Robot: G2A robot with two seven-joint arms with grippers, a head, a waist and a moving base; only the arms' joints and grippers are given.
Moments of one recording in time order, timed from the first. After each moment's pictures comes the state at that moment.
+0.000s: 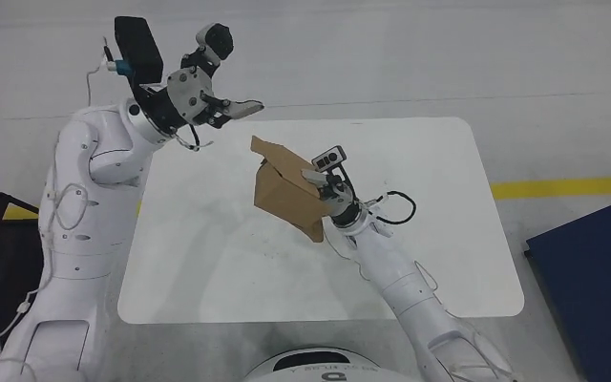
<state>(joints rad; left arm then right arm) 0.90 -1.06 -1.29 -1.61 0.84 -0.91 -0.08 -1.19 -1.59 1.17 -1.08 1.12 -0.23 1.42</state>
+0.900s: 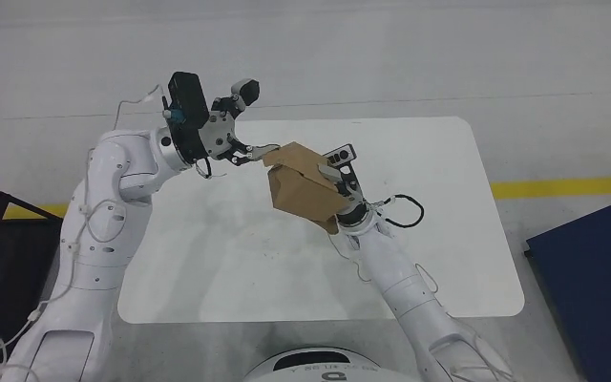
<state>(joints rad) 1.00 -1.06 -1.27 -1.61 1.02 -0.99 0.03 -1.20 -1.59 1.18 -1.10 1.23 -0.26 1.46</state>
